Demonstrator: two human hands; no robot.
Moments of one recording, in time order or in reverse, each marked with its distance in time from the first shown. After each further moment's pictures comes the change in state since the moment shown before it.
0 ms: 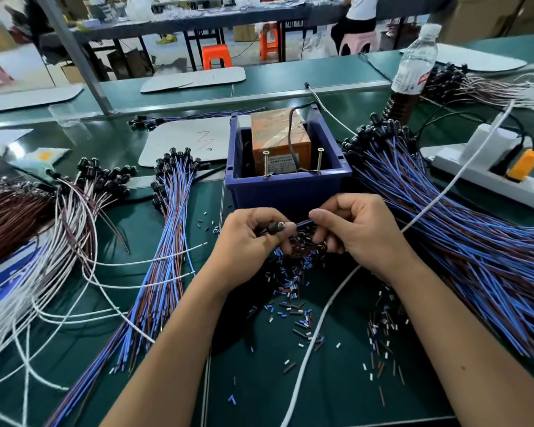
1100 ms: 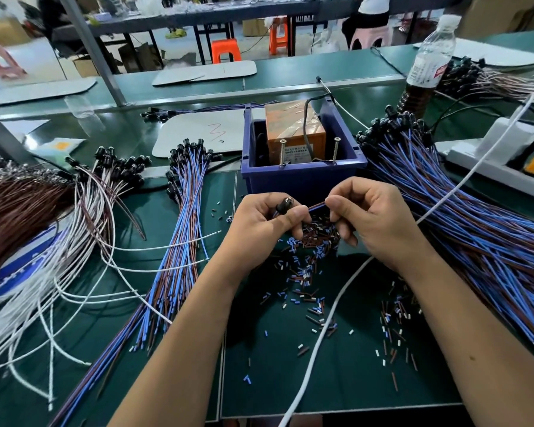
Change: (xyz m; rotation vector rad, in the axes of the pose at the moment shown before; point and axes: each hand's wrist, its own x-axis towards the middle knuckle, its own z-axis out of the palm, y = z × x) left_hand -0.004 0.007 -0.001 -0.226 0.022 -0.019; right_hand -0.004 -0.009 0.005 0.031 -0.012 -0.091
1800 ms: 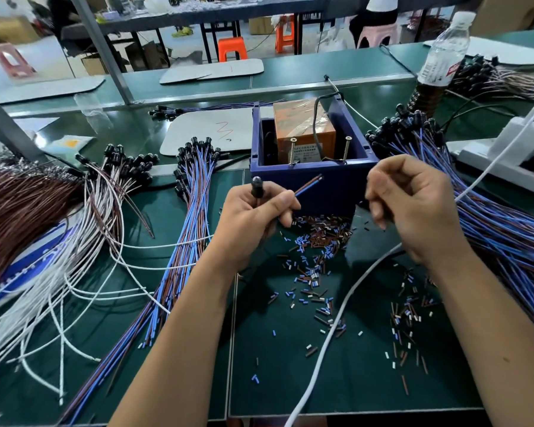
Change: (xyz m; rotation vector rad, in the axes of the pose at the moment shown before) left_hand 0.001 0.003 -0.018 -0.196 0.102 -0.044; right_hand 0.004 -0.002 -0.022 0.125 0.157 -0.122
